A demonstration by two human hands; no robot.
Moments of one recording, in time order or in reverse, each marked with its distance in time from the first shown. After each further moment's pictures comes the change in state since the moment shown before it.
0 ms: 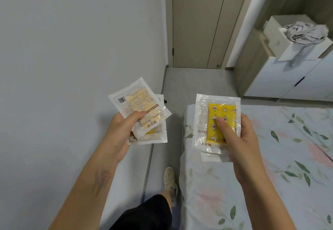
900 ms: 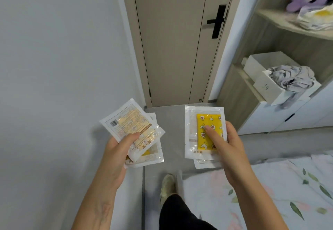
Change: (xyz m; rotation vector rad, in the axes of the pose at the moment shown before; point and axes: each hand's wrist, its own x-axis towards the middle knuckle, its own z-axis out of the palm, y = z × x) left_hand 0.412 0.165 0.111 -0.031 -0.092 -0.024; right_hand 0.425 -0.086 0.133 -0.002 0.102 -0.023
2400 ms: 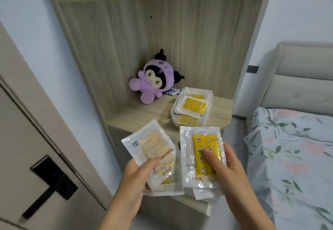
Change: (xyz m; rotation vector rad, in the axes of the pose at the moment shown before) left_hand 0.525 0.134 0.727 0.402 -1.117 -0.135; right_hand 0.617 -0.219 -0.241 0.171 0.941 -0.220
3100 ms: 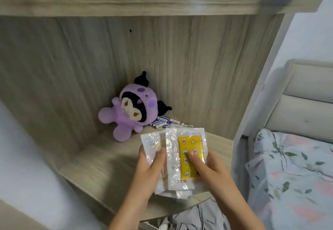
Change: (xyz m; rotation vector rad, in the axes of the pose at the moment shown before) left_hand 0.206 0.036 0.128 0.047 0.006 0.175; right_hand 0.227 -0.033 -0.027 -0.069 -0.221 -0.013
